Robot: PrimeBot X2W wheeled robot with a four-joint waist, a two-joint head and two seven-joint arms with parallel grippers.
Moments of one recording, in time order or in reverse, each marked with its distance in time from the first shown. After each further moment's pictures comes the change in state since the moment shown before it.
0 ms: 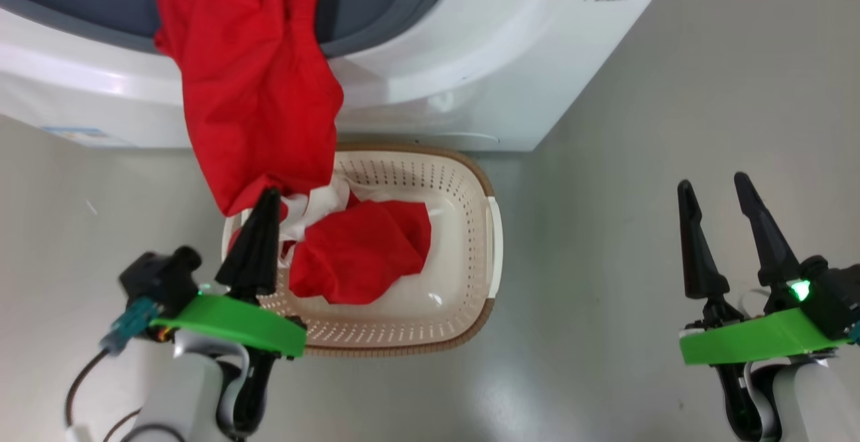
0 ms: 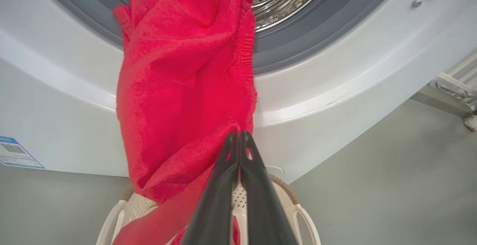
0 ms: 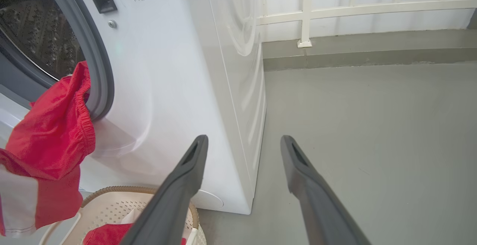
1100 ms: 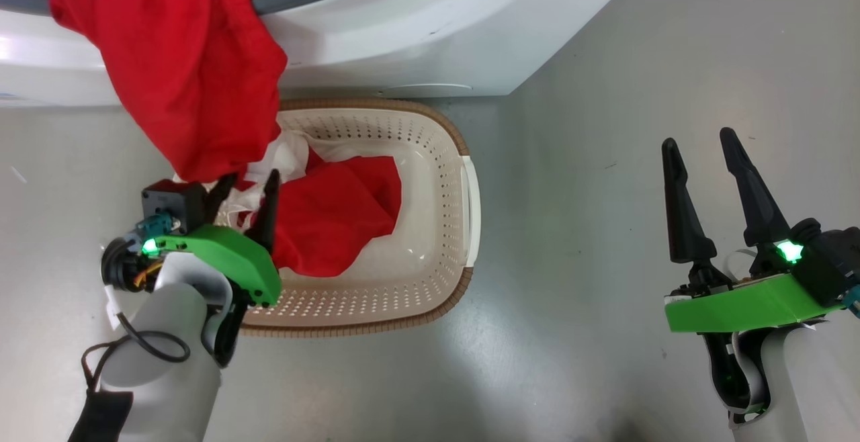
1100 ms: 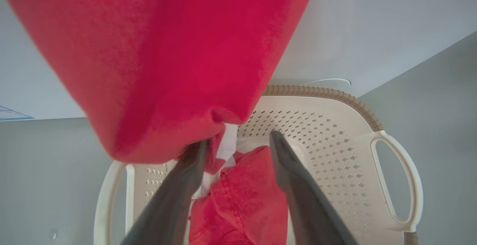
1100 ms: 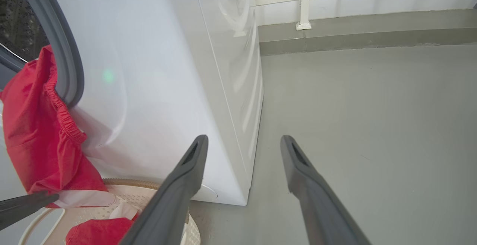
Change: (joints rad) left arm -0.363 0.051 -0.164 0.589 0.018 0.000 0.000; right arm -0.095 -0.001 0.046 -0.003 0.017 0.000 0.000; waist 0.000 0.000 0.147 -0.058
